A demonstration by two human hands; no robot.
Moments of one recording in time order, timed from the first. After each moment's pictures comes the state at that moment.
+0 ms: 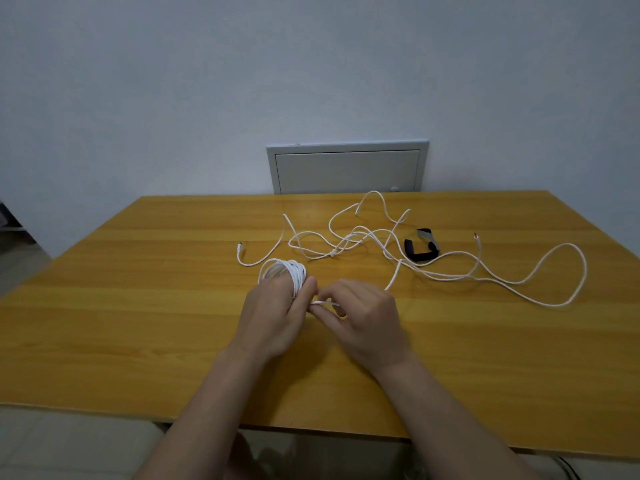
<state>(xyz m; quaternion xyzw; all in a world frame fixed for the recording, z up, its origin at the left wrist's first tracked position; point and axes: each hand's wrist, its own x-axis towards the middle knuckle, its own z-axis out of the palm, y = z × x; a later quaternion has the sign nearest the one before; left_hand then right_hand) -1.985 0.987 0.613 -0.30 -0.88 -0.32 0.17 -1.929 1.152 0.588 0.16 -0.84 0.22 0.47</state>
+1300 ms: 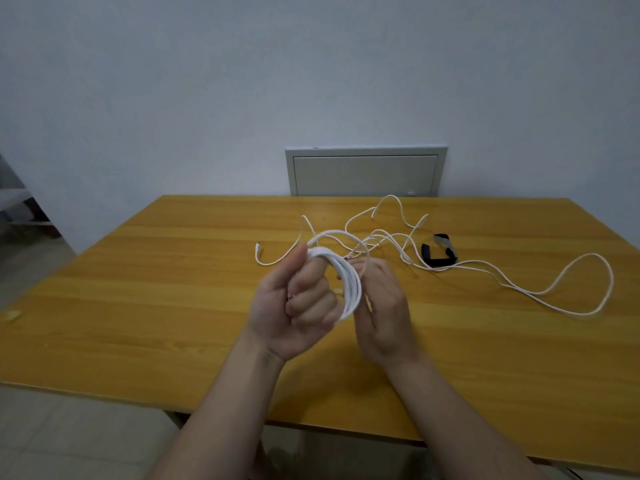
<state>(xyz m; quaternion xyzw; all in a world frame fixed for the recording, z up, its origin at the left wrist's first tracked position) -1.960 0.991 0.657 -0.36 -0.18 -0.79 -0.46 -1.933 1.145 0.597 0.18 -0.78 0.38 0.46</state>
